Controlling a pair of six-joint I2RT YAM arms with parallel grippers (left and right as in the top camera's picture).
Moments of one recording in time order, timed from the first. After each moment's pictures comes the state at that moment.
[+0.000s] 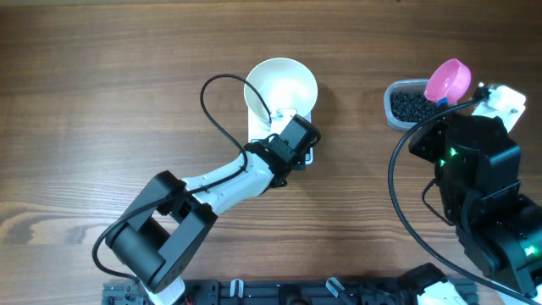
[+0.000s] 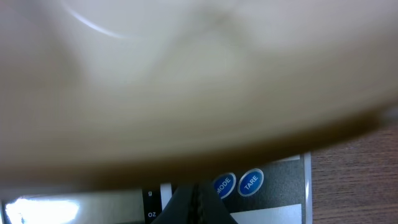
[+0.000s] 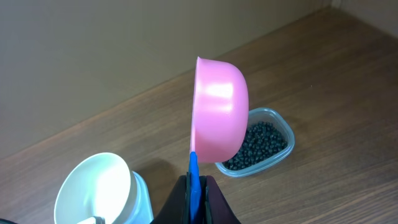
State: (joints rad) left arm -0.76 1.84 1.01 -0.24 -0.24 -0.63; right arm 0.40 0.92 1.26 -0.91 0.52 0.62
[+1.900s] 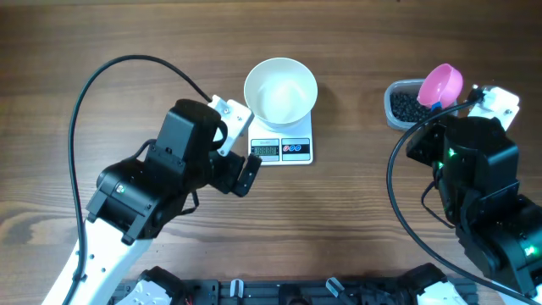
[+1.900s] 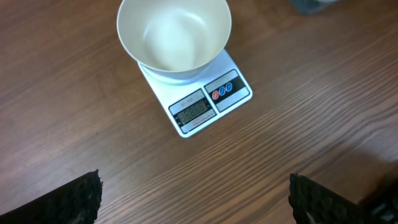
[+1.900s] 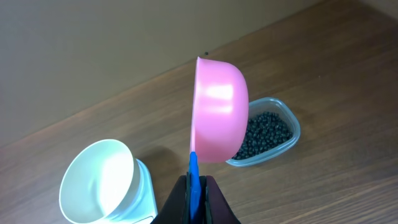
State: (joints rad) left arm -0.54 1.12 1.27 -1.06 0.03 0.01; right arm 0.40 0.92 1.26 -0.94 0.47 0.62
